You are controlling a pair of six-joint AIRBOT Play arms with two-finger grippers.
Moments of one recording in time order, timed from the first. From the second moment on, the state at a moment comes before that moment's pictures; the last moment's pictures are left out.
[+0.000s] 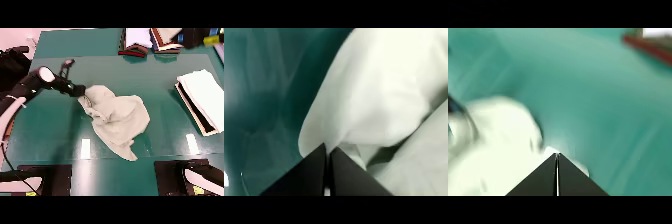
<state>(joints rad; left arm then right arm) -0.23 -1.42 1.25 1.15 -0.93 -1.46 0.05 -1.11 1.62 -1.09 1.32 1.37</state>
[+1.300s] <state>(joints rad) -0.18 -1.23 1.38 1.29 -0.98 -1.46 0.26 -1.40 1.06 -0.66 0.95 1.24</state>
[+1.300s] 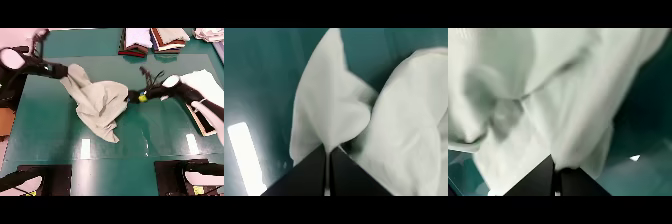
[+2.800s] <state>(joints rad) -0.18 -1.17 1.34 1.37 -1.01 -1.46 0.09 -1.45 1.77 -1.20 1.47 1.50</state>
